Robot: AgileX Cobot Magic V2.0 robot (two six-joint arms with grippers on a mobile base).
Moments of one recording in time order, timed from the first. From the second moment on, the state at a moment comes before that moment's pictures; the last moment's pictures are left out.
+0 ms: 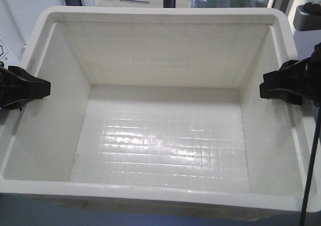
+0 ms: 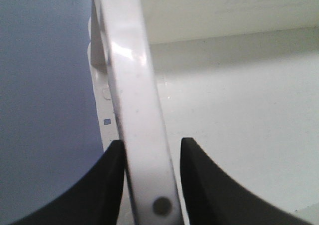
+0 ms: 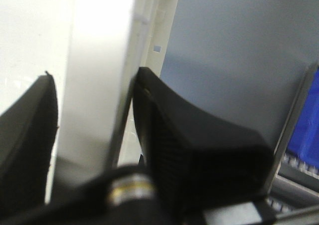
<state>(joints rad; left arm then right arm) -0.18 1.07 -1.04 -0.35 0.84 0.12 0.22 1.13 -1.19 0.23 1.04 -0.03</state>
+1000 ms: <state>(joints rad) -0.18 1.07 -1.04 -0.34 0.84 0.13 0.22 1.13 -1.19 0.23 1.03 -0.04</state>
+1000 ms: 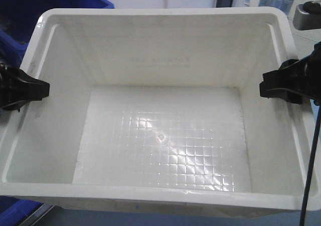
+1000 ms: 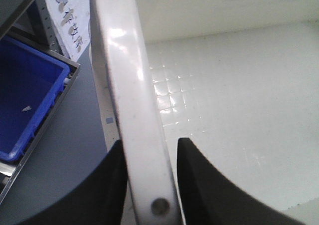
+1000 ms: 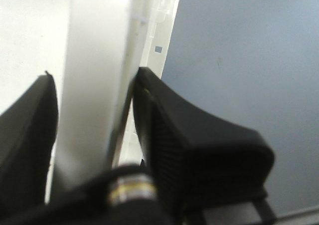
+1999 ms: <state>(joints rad) -0.18 1.07 -1.04 -0.35 0.84 0.13 0.22 1.13 -1.19 0.23 1.03 -0.04</state>
